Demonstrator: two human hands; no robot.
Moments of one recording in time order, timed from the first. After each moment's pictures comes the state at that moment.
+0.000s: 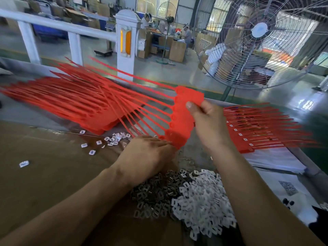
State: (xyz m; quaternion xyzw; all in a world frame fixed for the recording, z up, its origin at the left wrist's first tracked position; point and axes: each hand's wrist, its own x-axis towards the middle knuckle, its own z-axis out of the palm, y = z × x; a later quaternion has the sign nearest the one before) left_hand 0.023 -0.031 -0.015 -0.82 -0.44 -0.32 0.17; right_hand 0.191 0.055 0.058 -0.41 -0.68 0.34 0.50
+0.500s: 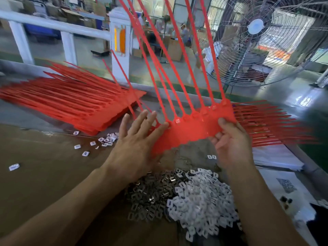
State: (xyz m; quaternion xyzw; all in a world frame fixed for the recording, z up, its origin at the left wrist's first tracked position) left_hand 0.019 -0.032 -0.014 -0.75 -0.62 -0.21 0.12; right_hand 0.249 0.047 0.030 -0.33 -0.37 0.58 0.64
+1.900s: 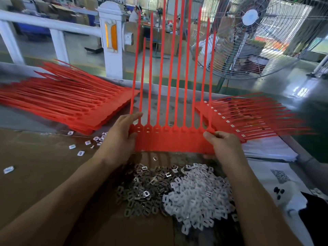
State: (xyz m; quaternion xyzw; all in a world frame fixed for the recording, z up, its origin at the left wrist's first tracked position) left_hand -0.001 -0.016 -0.013 -0.62 -0.62 -0.45 -0.14; right_hand 0.282 0.060 -0.010 -0.59 -0.51 0.42 0.46
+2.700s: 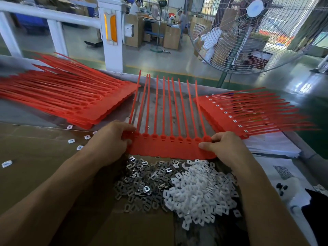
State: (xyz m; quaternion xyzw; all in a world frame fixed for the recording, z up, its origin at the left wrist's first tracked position) left_hand -0.018 -0.027 -0.011 -0.63 -0.71 -0.28 -0.14; right_hand 0.292 0.050 0.003 -0.67 -0.65 0.27 0.22
